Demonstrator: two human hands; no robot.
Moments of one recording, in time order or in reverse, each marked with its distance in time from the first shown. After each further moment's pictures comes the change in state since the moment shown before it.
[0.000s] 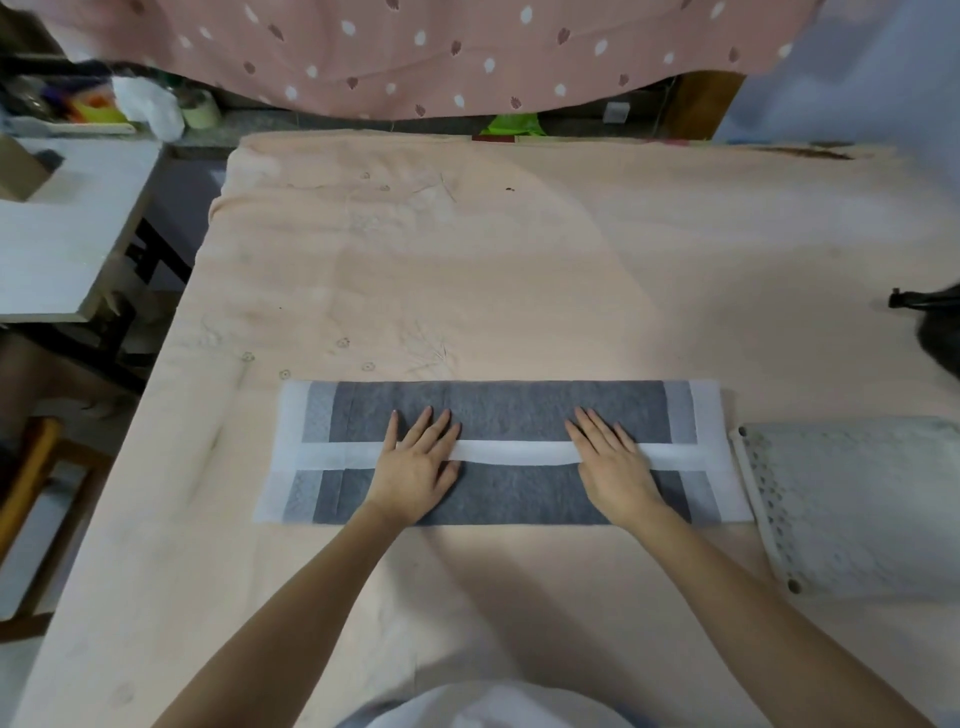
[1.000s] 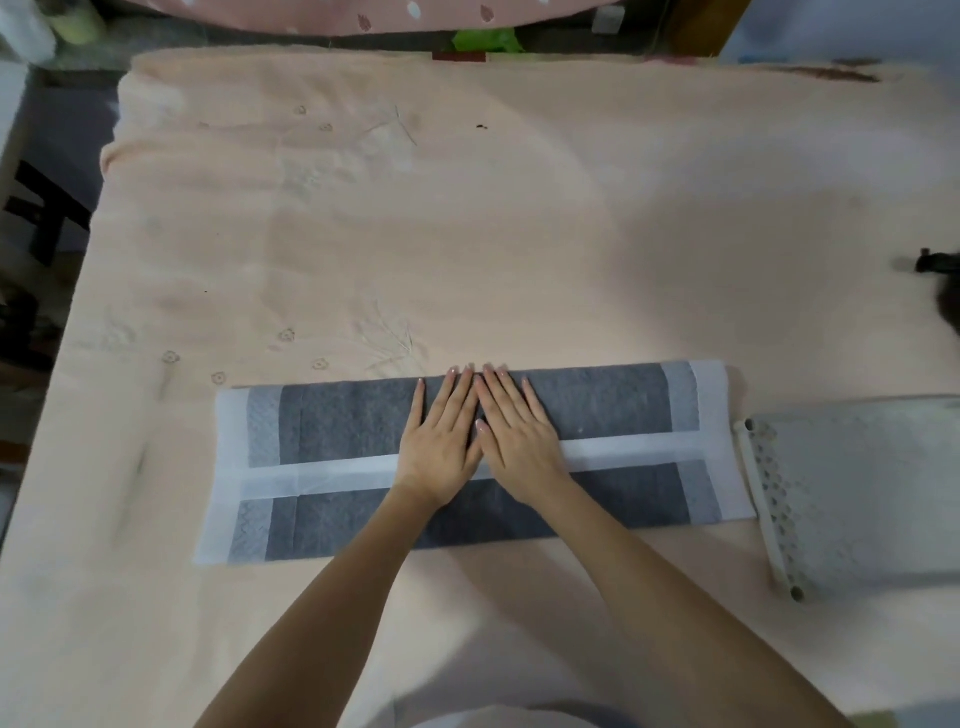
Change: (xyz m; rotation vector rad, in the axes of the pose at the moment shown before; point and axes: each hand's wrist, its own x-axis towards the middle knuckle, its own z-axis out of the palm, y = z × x) left_hand 0.072 0.037 0.020 -0.136 0.118 0.062; right_hand 0.072 -0.068 0.005 0.154 0.163 -0.047
